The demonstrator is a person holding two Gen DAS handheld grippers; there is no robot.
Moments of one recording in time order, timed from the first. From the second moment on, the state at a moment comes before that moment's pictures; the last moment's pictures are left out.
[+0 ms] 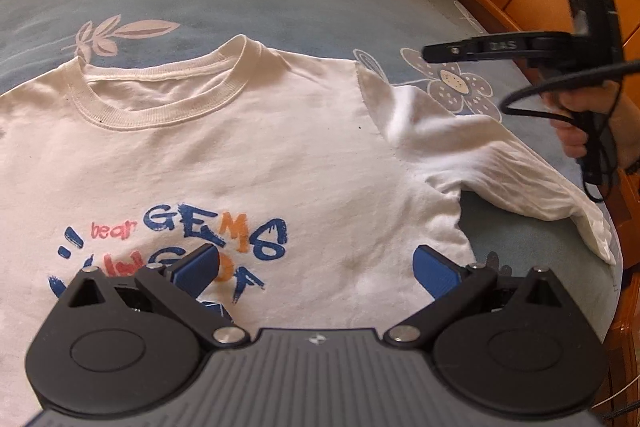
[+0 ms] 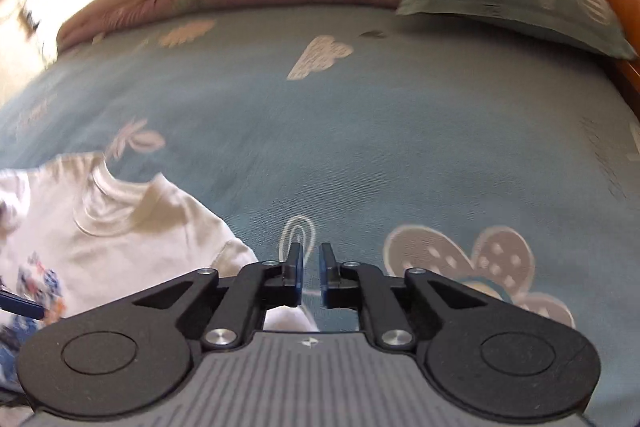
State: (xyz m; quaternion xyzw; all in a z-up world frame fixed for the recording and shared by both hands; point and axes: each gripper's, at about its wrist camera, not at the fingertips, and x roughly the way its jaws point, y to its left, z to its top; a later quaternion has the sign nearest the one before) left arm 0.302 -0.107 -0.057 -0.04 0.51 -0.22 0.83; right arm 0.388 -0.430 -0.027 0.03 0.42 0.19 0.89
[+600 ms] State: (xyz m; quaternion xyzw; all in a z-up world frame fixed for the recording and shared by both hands) left arm 0.301 -0.122 -0.068 0.06 0.52 -0.24 0.82; right arm 0.219 -0.515 -0.055 0.14 0.49 -0.03 0.86
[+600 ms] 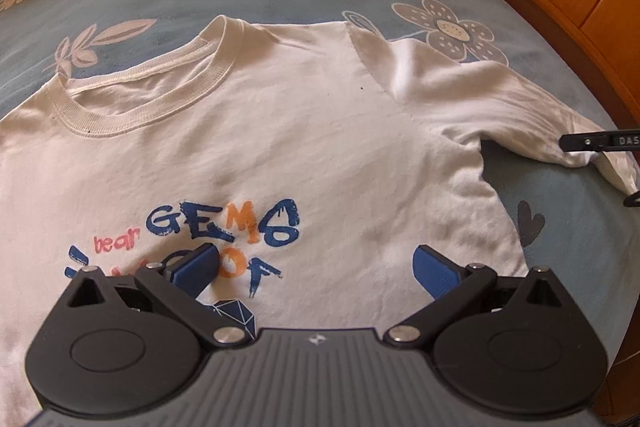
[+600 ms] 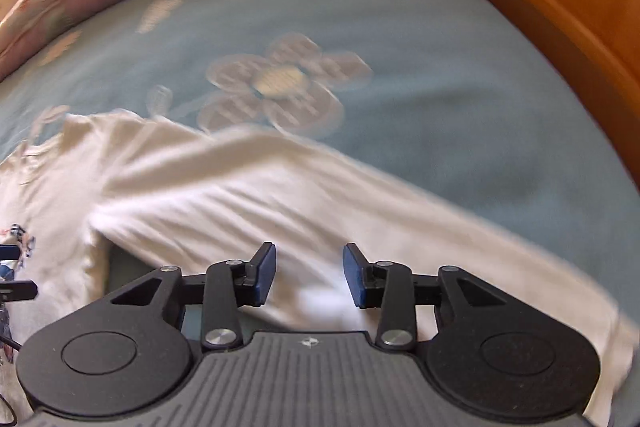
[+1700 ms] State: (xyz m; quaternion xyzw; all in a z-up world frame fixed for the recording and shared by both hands) left arm 0.305 -0.148 -0.068 0.12 0.54 -0.21 0.80; right arm 0.123 -0.666 -0.061 0.23 0.41 -0.26 0.84
